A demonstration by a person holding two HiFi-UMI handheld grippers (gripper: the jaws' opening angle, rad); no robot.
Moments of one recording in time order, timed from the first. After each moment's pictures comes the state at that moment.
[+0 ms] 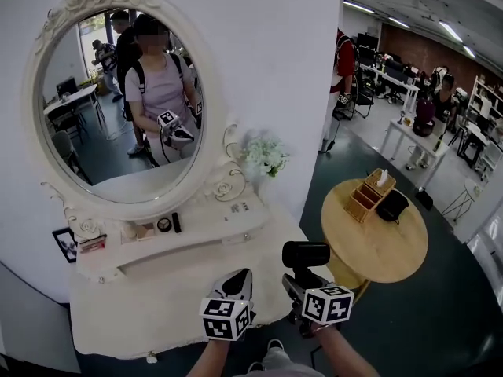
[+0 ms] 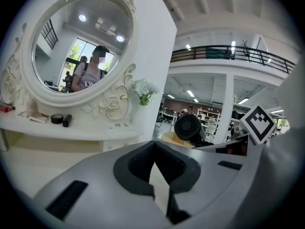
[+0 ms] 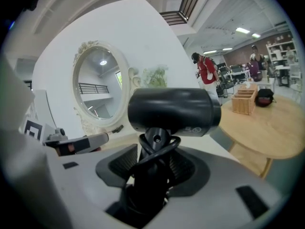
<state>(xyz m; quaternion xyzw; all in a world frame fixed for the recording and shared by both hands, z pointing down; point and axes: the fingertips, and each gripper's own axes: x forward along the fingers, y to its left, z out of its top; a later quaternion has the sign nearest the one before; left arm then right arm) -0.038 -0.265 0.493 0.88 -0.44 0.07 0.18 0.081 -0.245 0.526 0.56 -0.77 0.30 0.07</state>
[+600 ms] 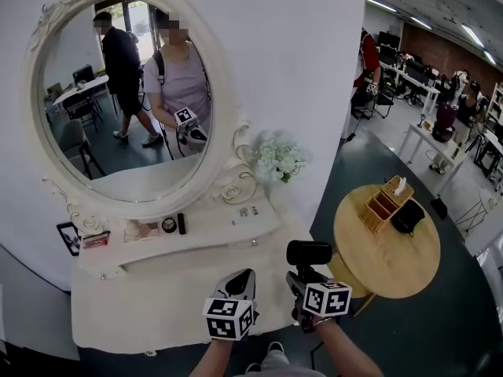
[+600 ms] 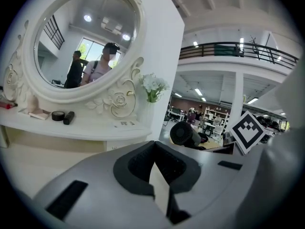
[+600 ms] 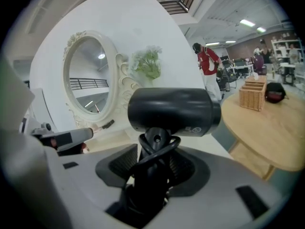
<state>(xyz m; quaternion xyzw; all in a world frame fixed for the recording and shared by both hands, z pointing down) -0.035 -0.304 0.509 0.85 -0.48 0.08 0.20 0.096 -0.307 0.570 0.54 -0.77 0.33 0.10</state>
